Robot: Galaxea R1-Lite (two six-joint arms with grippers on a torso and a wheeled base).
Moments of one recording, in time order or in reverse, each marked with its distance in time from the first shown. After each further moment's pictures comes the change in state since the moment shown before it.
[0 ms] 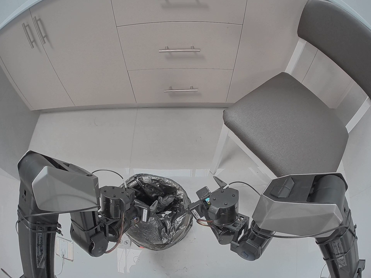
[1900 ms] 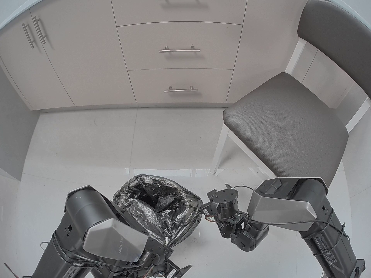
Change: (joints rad) left arm -0.344 0.184 0.160 -0.040 -0.205 0.003; right arm -0.125 0.181 -0.140 0.102 -0.021 0.035
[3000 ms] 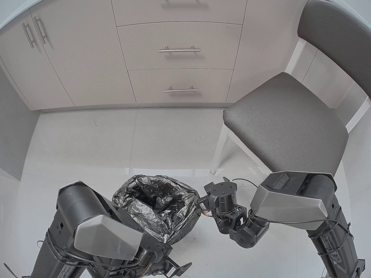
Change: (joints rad) left arm 0.007 -0.049 0.016 -0.001 -0.003 0.013; right arm 0.024 -0.080 -0.008 0.052 -0.010 0.002
